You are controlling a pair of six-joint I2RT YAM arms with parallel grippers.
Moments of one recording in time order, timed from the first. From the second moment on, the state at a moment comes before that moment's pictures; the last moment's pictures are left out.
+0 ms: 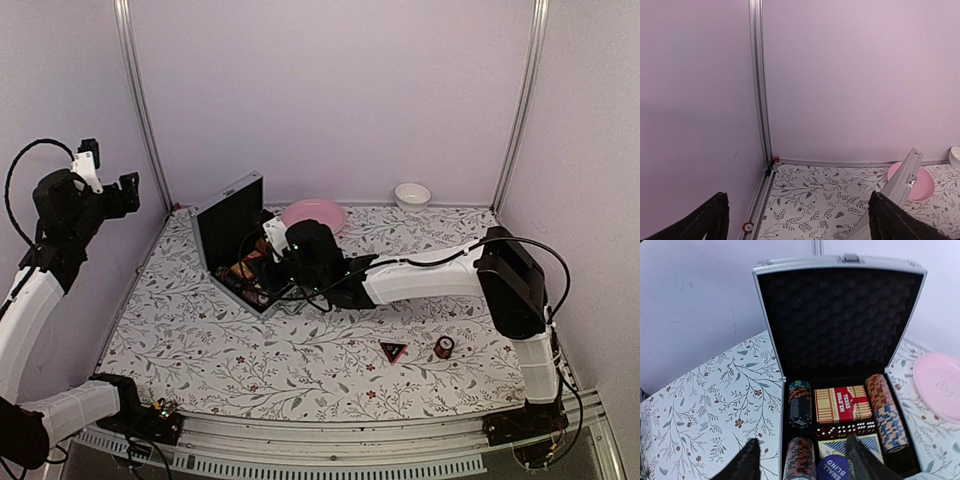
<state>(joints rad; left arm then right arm) 0.03 0.86 0.89 -0.06 -0.10 -0.01 1.09 2.20 1.62 0.29 0.18 0.13</state>
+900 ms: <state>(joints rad) 0.03 0.88 0.88 -0.06 -0.10 0.00 1.06 2.26 1.62 0.02 0.02 0.42</state>
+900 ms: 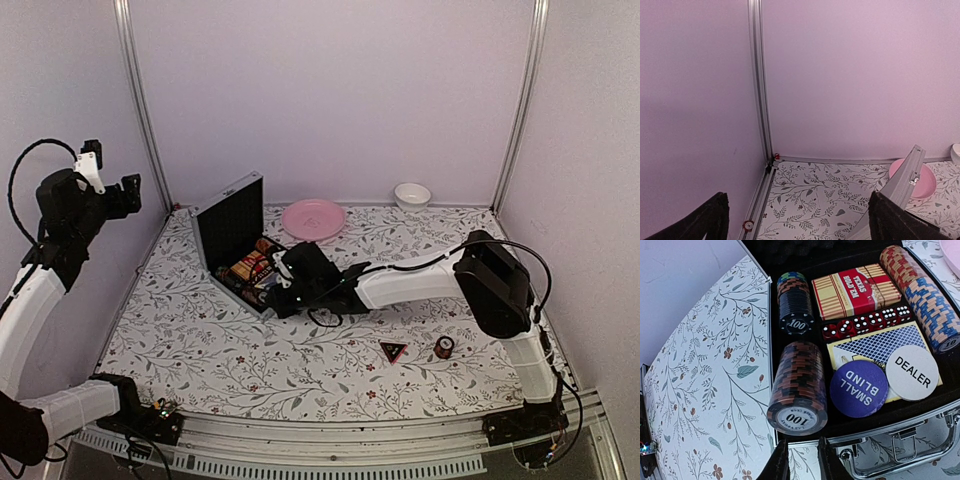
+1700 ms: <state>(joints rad) 0.03 0.89 0.88 -0.06 -0.09 0.00 1.05 2.50 1.92 0.01 -0.04 0.43</state>
